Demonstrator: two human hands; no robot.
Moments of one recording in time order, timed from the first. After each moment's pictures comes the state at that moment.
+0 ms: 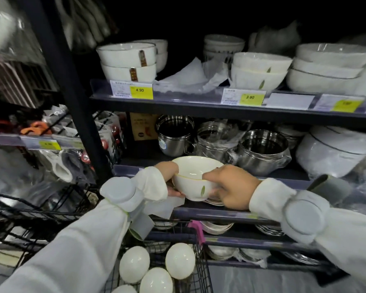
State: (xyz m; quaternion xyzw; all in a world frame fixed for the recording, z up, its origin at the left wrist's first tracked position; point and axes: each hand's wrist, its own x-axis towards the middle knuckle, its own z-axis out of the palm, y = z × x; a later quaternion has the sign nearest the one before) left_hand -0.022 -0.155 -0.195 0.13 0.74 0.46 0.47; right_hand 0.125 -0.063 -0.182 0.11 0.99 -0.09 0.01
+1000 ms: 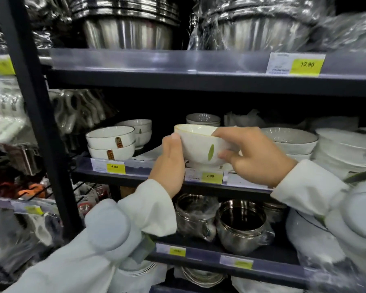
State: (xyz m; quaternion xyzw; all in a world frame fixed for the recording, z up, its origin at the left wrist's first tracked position) left_hand 0.039 -0.071 -0.046 0.36 0.69 0.62 0.11; right_hand 0.172 0.027 0.010 0.06 0.94 -0.09 -0.31
